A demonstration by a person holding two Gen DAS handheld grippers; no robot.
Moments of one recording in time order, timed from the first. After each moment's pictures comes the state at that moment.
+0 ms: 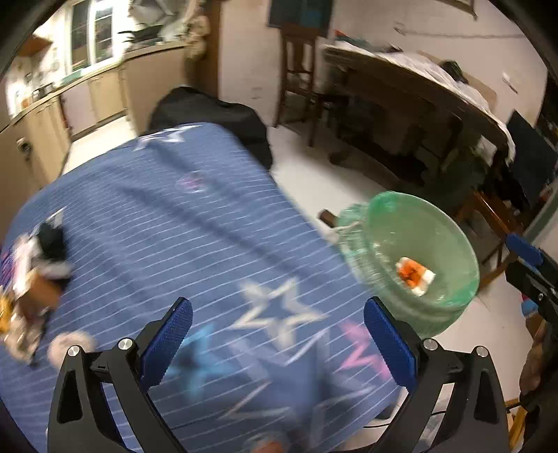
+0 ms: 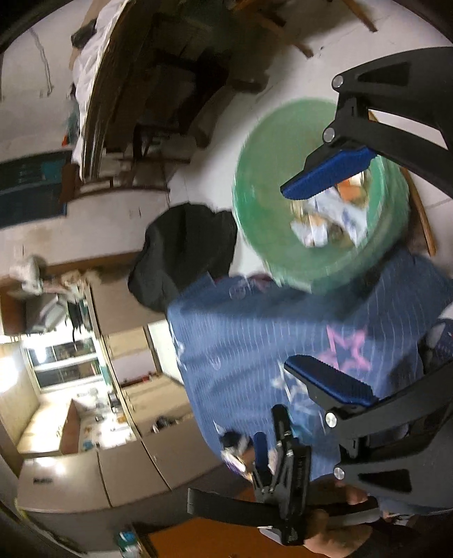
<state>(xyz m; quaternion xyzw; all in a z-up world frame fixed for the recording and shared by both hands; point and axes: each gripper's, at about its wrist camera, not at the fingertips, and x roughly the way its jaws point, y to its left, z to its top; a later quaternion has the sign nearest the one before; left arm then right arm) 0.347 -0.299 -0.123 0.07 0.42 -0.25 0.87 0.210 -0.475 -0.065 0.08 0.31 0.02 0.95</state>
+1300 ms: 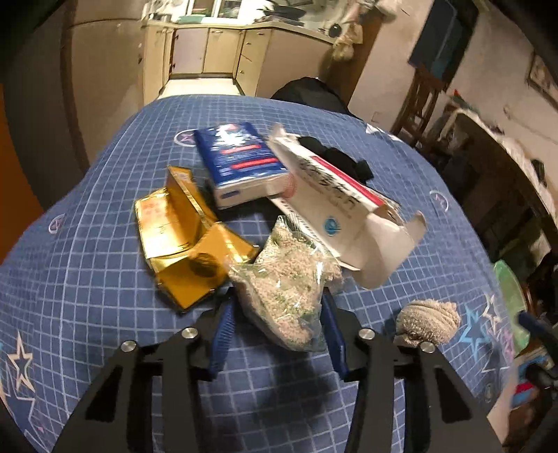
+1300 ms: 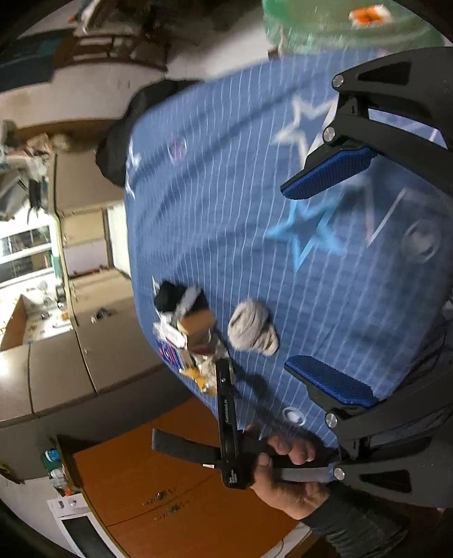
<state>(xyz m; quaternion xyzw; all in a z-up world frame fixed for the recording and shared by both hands) 0.426 0.007 -0.156 -0.08 0.45 -0.11 0.88 0.304 -0.246 -0.103 0.04 0.37 0.23 0.90</state>
